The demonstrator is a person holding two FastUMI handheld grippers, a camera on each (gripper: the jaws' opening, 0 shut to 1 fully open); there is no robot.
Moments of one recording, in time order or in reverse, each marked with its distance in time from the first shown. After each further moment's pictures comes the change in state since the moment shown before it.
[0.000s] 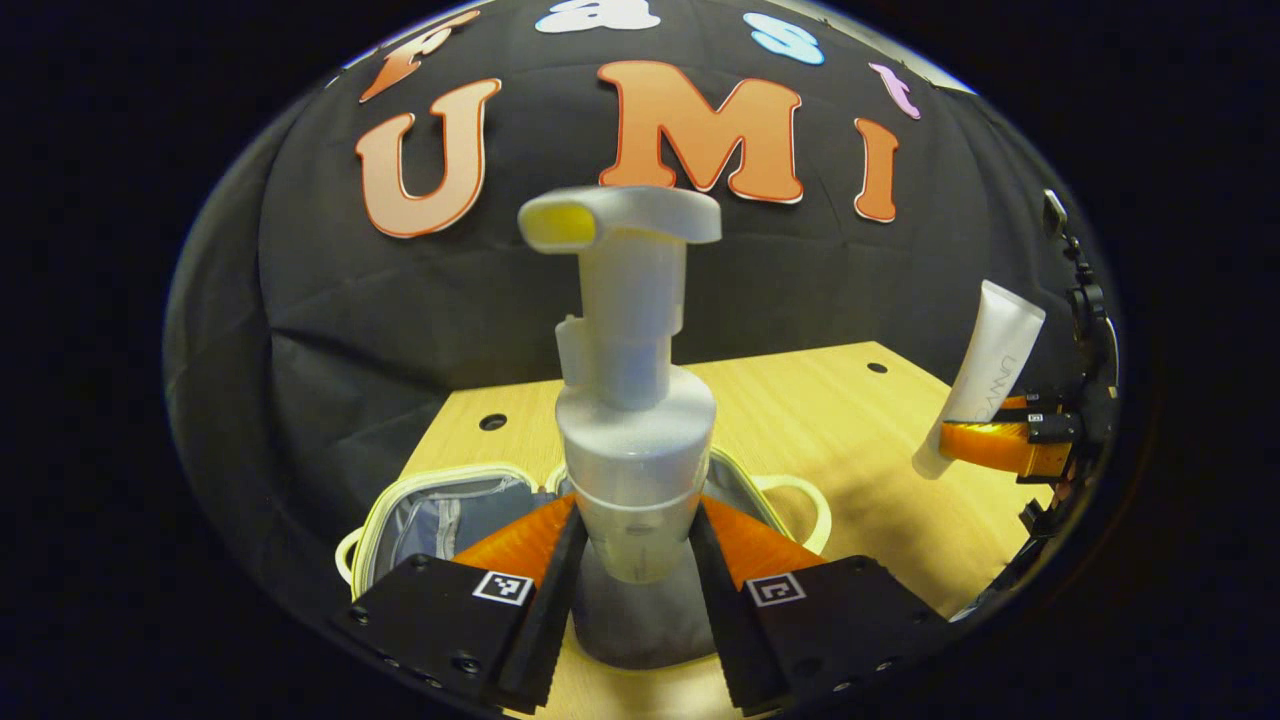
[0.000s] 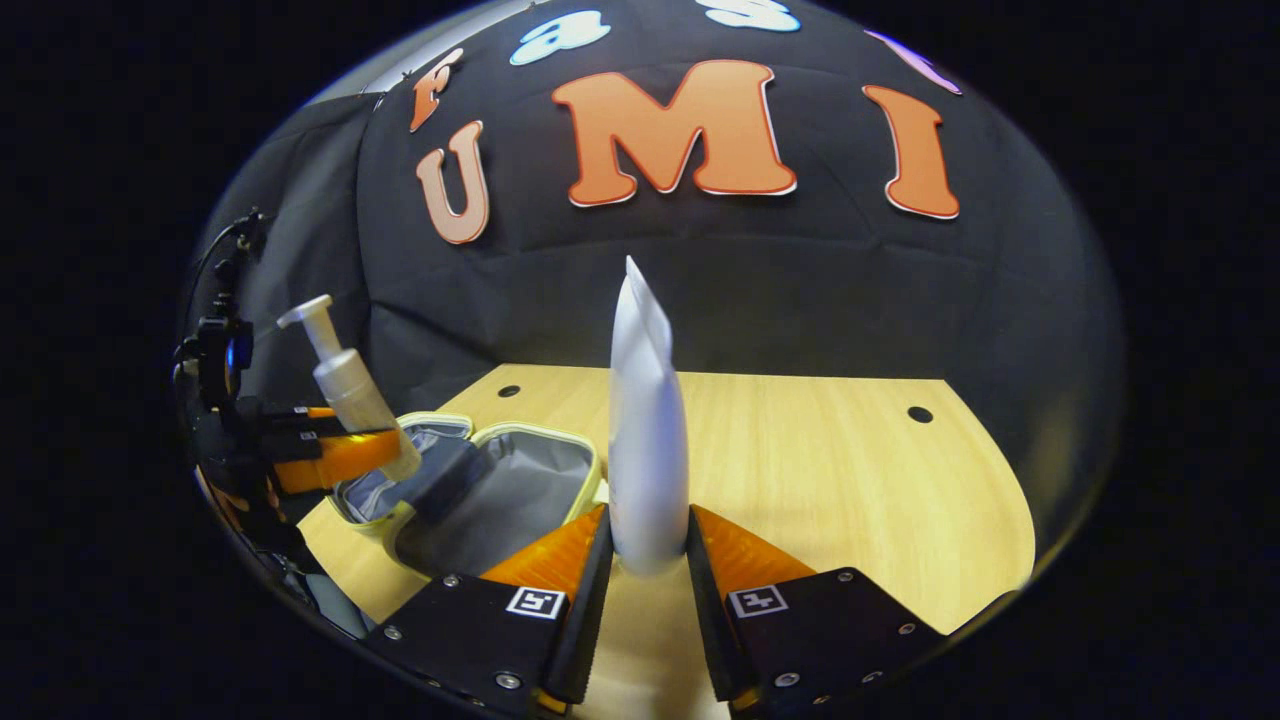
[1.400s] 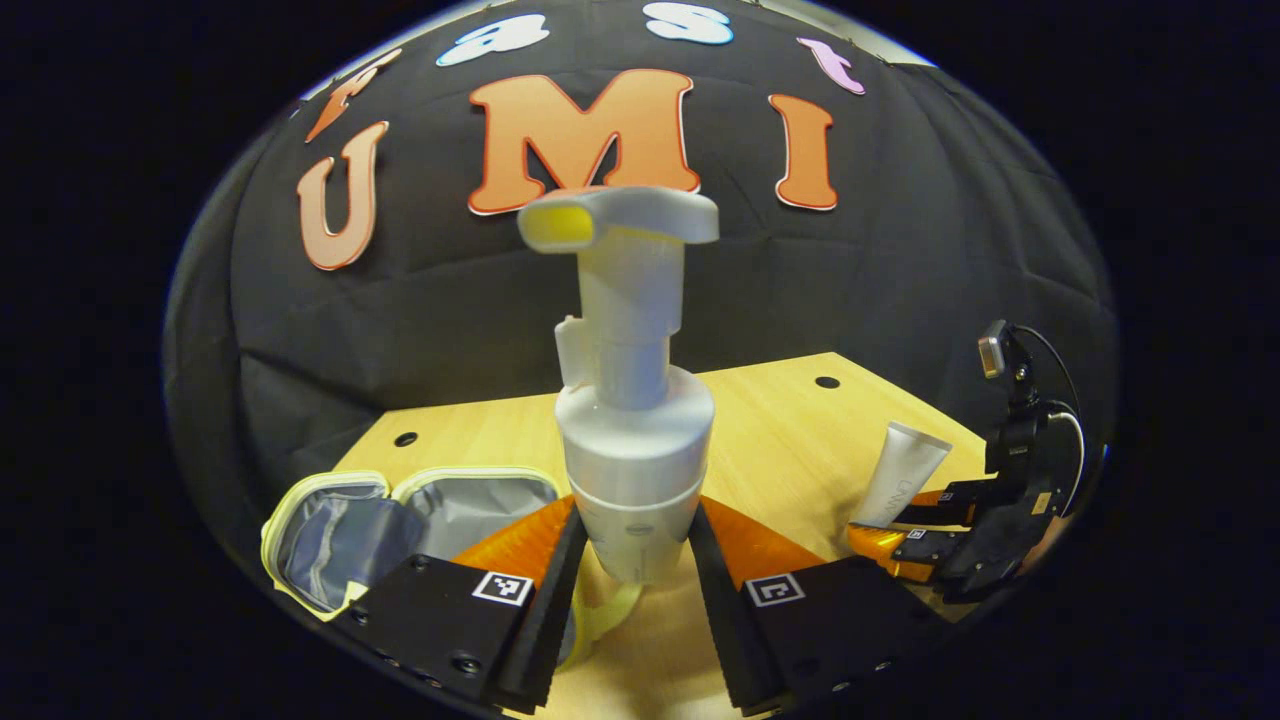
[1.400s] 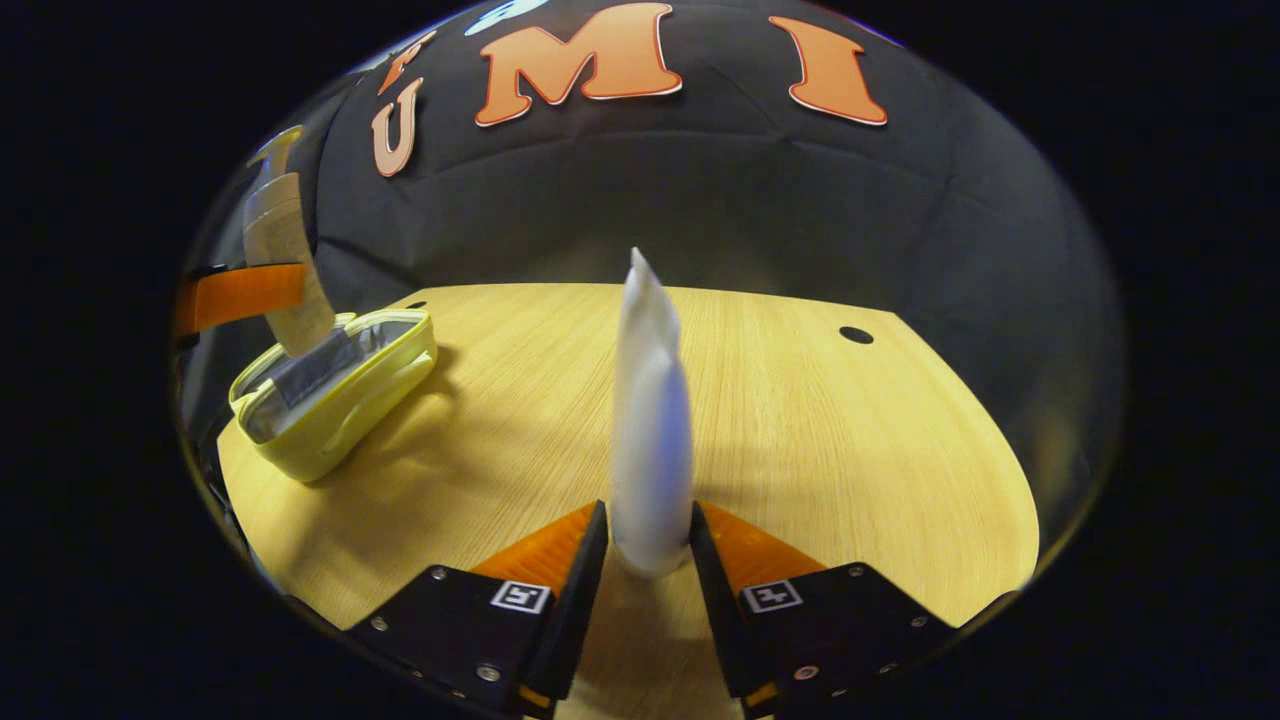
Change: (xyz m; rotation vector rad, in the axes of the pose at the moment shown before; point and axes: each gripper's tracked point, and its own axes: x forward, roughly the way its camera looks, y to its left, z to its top) left arm 0.030 -0.195 0.022 0.042 -0.116 0.039; right arm 0.042 -0.188 -0.138 -0.031 0.103 -0.104
